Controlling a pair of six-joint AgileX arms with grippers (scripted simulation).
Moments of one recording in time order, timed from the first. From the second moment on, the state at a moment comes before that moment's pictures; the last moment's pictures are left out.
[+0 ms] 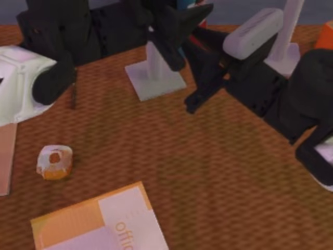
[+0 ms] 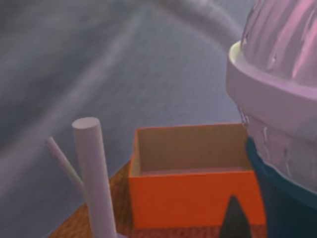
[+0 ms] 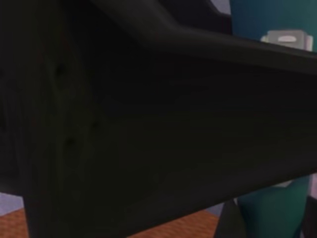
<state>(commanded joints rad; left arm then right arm) -0.50 1.59 1.03 0.52 0.63 0.10 0.63 1.61 0.72 1.02 -0.15 0.04</state>
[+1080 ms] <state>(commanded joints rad) -0.50 1.59 1.03 0.52 0.63 0.10 0.63 1.61 0.72 1.02 -0.15 0.04</state>
